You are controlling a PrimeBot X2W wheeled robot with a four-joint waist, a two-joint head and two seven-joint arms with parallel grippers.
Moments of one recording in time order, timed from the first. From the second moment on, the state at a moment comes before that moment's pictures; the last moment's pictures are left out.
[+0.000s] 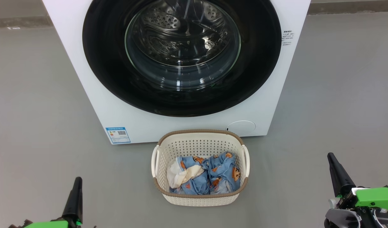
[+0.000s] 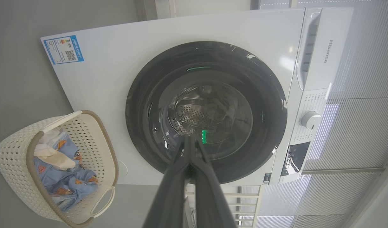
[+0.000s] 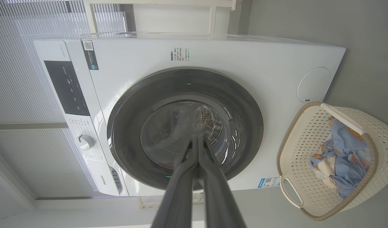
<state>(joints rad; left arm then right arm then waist) -0.07 0.03 0.09 0.26 -1.60 -0.12 0.11 -0.06 -0.04 -0.13 0.27 1.62 0.13 0.11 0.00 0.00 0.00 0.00</state>
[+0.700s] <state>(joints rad) -0.06 0.03 0.09 0.26 -1.60 -0.12 0.11 -0.06 -0.04 -0.13 0.27 1.62 0.13 0.11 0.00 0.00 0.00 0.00</state>
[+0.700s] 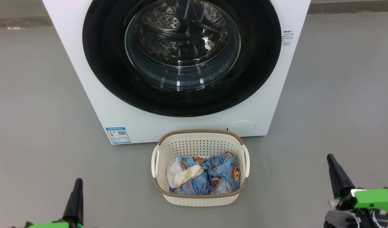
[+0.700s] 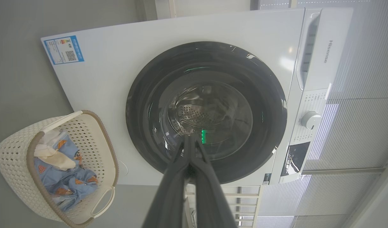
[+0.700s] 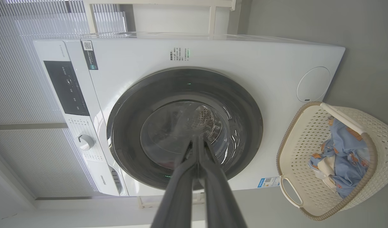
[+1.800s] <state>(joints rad) -0.04 0.02 0.04 0.28 -1.57 -0.12 0.04 -0.04 -0.02 -0.10 0.28 1.62 0.13 0.08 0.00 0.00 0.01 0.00</state>
